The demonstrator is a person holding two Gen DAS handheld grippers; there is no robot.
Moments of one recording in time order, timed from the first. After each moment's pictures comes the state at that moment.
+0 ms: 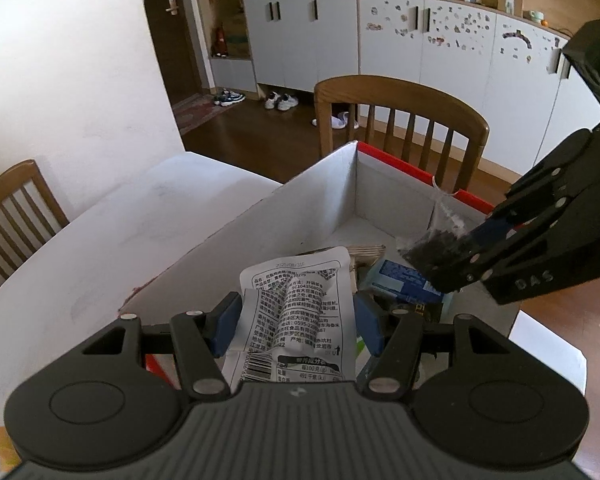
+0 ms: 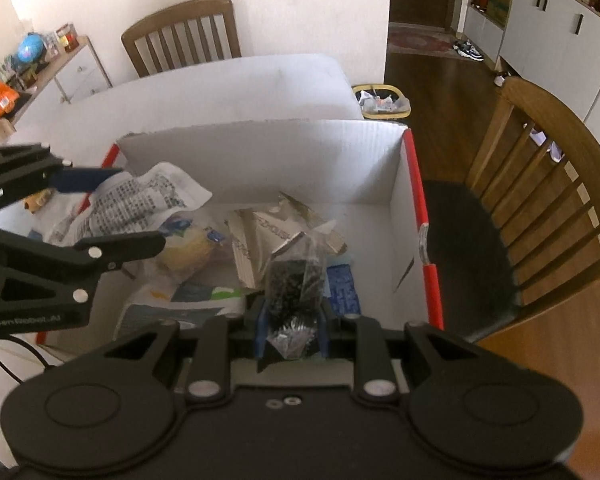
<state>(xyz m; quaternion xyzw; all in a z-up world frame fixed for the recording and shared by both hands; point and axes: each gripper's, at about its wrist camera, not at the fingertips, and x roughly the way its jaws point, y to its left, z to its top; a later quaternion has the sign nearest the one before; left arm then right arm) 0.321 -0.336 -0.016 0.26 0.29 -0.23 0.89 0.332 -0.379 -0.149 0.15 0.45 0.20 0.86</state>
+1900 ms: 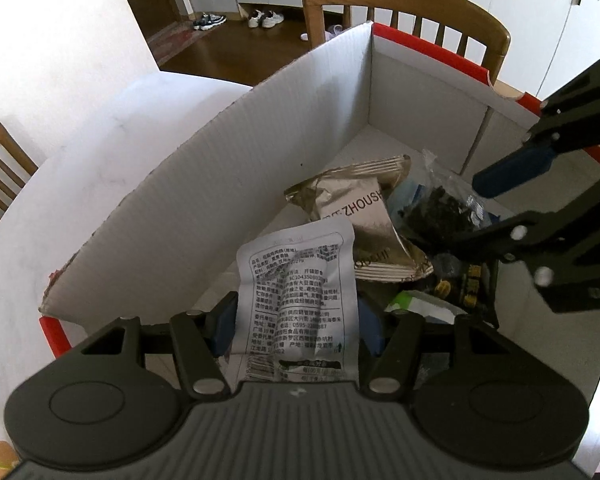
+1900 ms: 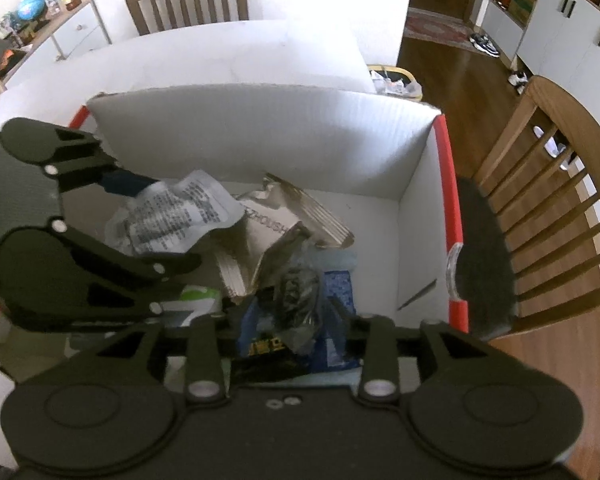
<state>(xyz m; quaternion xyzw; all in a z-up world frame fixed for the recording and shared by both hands) 0.384 -0.357 -0.073 0.31 0.41 -0.21 0.83 0.366 -0.359 -0.179 0.12 0.49 0.19 0.85</state>
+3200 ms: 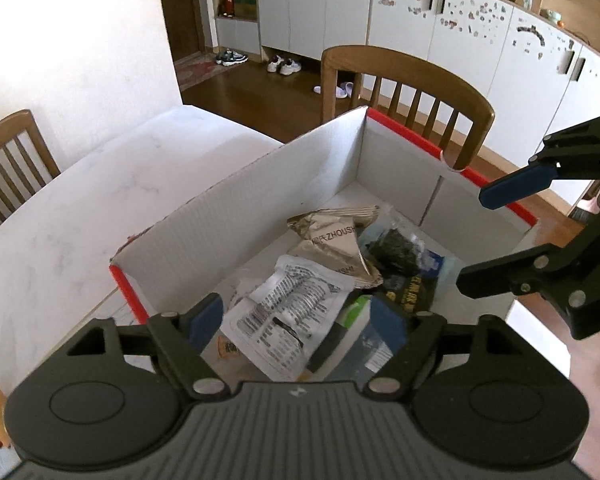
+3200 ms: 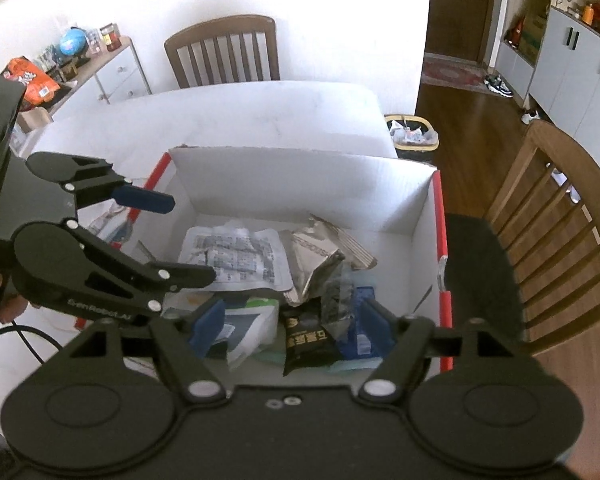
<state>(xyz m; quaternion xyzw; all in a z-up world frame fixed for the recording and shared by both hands) 0.322 -0.326 -0.016 0.22 0.37 -0.22 0.88 0.306 -0.372 -0.122 0.20 0.37 0.13 0.89</state>
